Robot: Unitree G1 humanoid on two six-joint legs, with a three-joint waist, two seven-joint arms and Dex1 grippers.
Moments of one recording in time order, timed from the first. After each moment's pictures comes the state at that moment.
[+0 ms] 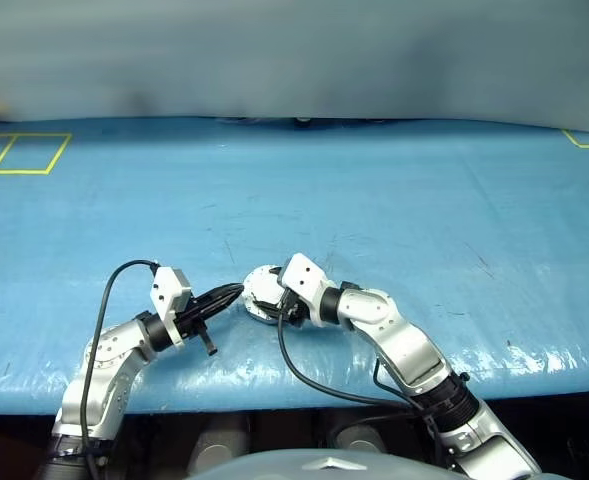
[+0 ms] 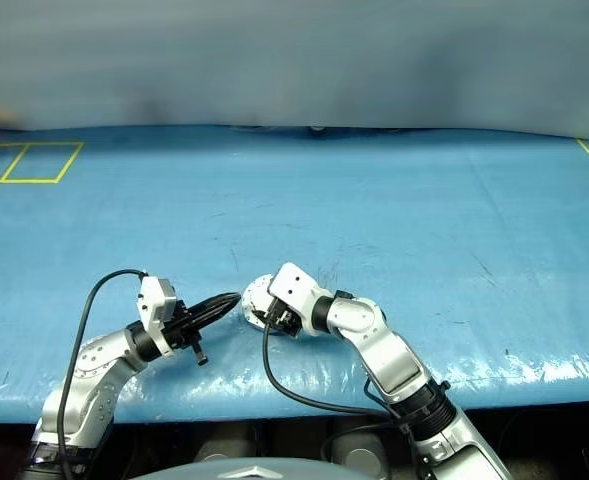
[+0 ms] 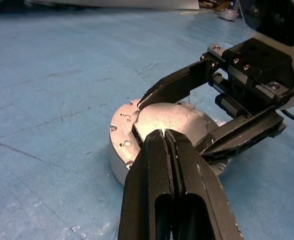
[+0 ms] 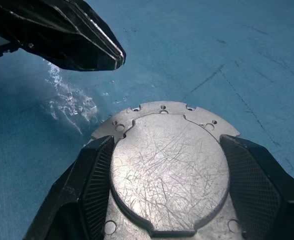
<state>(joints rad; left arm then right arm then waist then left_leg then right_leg) 0.11 0.46 0.01 -0.18 -0.44 0.13 -0.90 -0.26 -0.29 0.48 -0.20 0.02 0.50 0.62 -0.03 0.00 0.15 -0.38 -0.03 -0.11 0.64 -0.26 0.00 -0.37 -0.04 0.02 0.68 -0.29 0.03</state>
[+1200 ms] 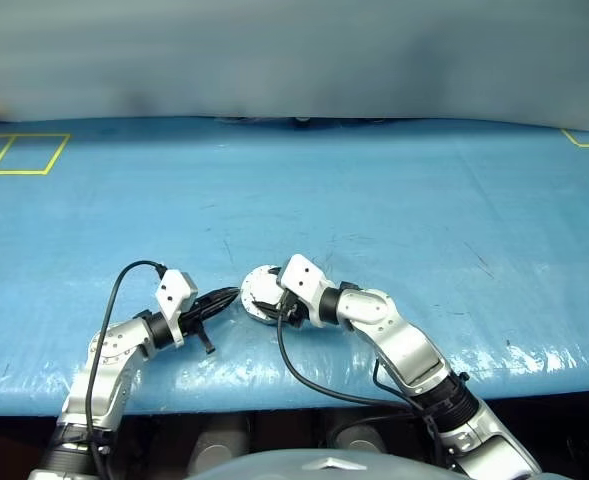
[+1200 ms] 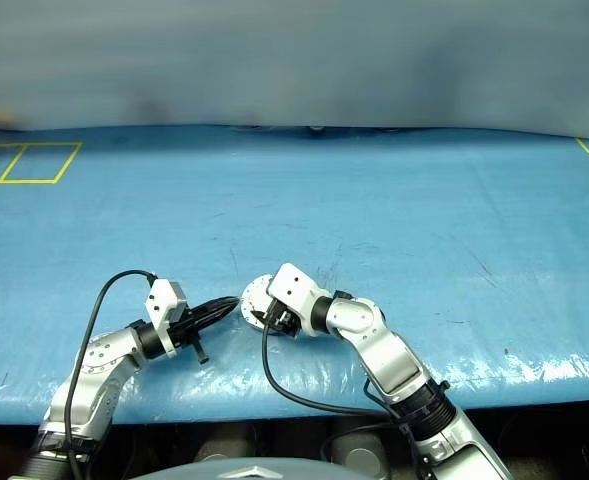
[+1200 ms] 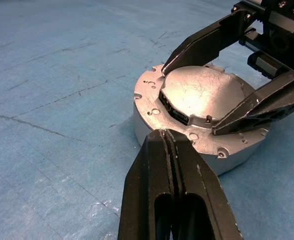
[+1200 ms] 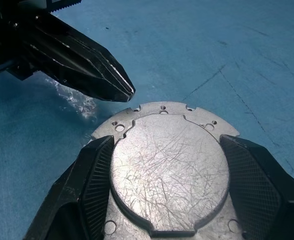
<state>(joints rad) 0.06 0.45 -0.02 -0.04 -0.36 0.05 -0.90 -0.26 -0.29 0.48 -0.20 0.02 0.49 0.61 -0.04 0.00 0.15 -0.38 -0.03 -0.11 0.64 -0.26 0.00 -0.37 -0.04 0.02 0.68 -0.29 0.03</state>
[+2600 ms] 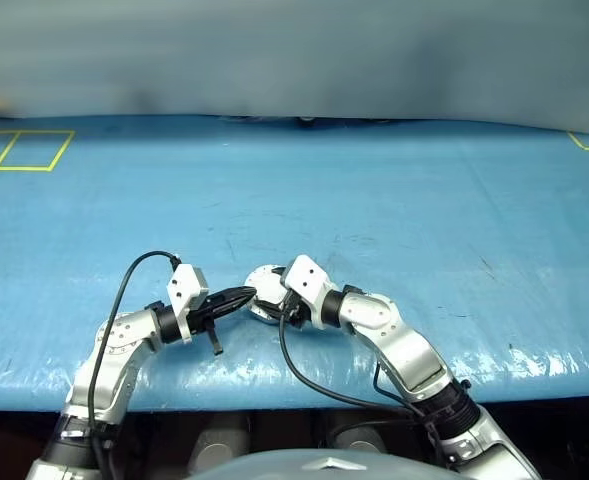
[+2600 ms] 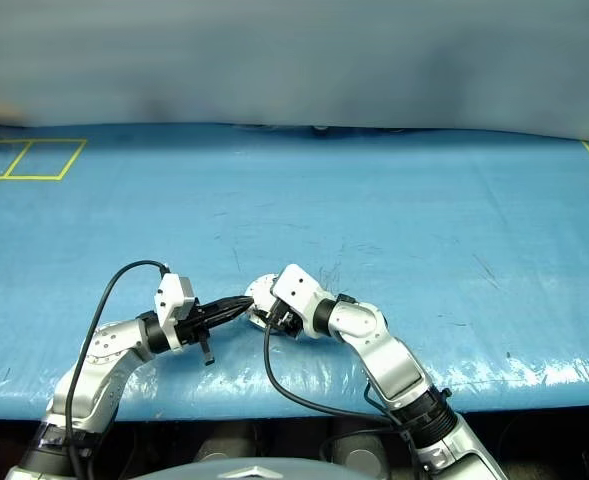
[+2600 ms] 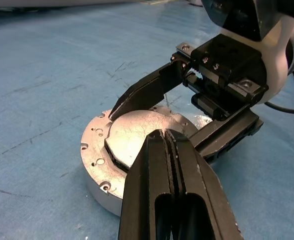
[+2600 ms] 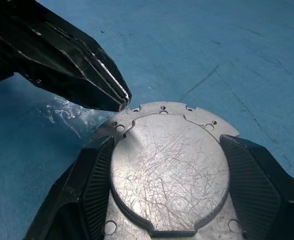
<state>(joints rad) 0.00 0.48 -0.07 -0.08 -0.35 0.08 -0.95 -0.22 -0.28 0.46 -0.22 0.02 0.48 0.58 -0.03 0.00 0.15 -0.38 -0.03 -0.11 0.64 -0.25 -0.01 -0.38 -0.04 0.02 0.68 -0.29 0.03</state>
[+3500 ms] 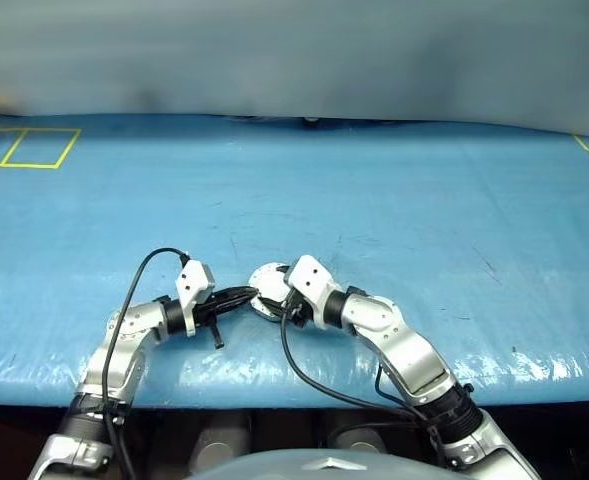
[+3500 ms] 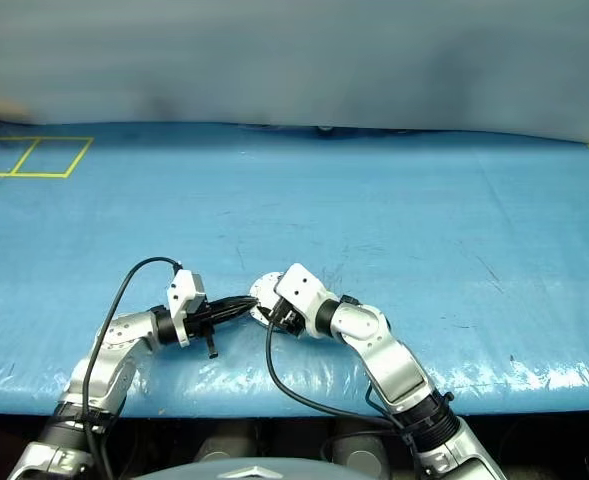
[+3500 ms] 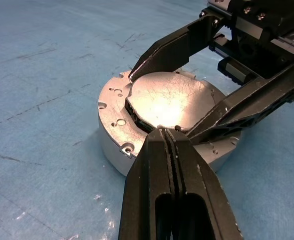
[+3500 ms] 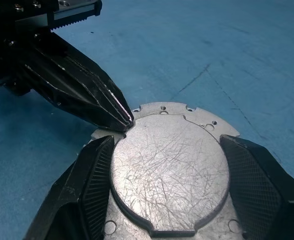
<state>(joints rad) -0.11 0.47 -0.10 0.10 -0.31 0.06 -1.02 -0.20 -0.27 0.44 -0.23 0.02 0.48 0.54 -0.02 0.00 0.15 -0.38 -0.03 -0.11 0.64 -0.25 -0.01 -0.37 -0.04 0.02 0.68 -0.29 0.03</state>
